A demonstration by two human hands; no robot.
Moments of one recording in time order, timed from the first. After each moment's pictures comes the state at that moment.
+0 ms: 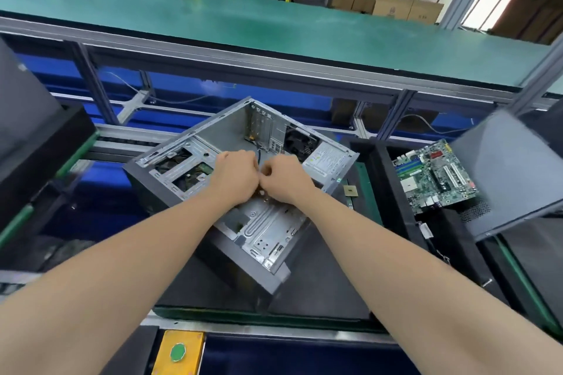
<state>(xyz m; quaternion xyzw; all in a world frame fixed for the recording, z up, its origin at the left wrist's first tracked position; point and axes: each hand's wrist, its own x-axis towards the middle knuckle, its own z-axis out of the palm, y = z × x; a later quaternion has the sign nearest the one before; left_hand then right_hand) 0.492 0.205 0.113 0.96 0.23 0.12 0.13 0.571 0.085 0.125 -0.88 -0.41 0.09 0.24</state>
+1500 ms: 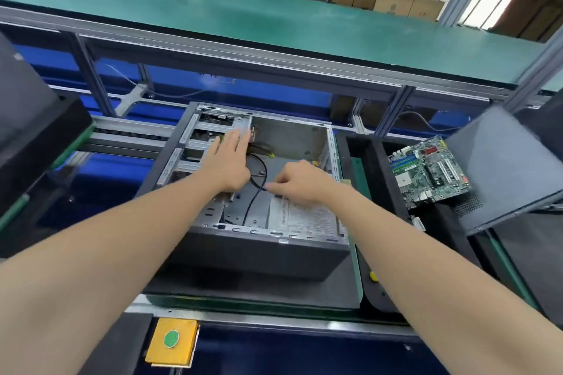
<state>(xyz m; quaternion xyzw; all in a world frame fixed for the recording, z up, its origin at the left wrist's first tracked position) 0.488 0.214 0.115 0.97 0.21 -0.03 0.10 0.575 0.032 0.153 -0.86 -0.46 0.19 0.06</state>
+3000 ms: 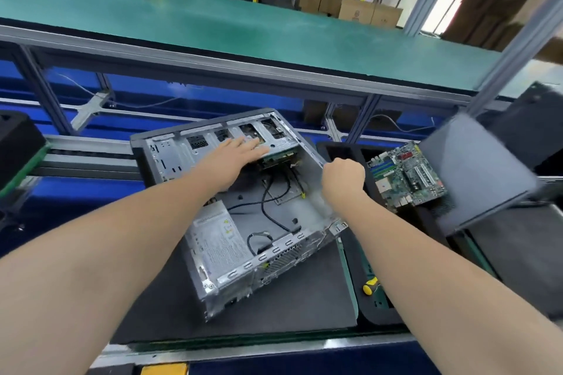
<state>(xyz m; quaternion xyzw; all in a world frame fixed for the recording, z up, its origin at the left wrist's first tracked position) 0.563 0.258 0.099 1.00 -0.03 0.02 -0.01 0.634 0.003 0.159 -0.94 -0.22 -0.02 -0.25</state>
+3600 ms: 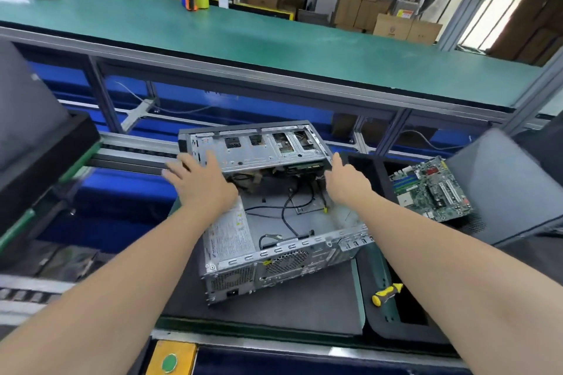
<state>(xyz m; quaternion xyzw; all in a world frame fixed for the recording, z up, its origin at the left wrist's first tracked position) 0.463 0.212 0.126 0.88 0.47 0.00 0.08 0.657 0.003 0.141 -0.97 -0.25 0.05 0.03</state>
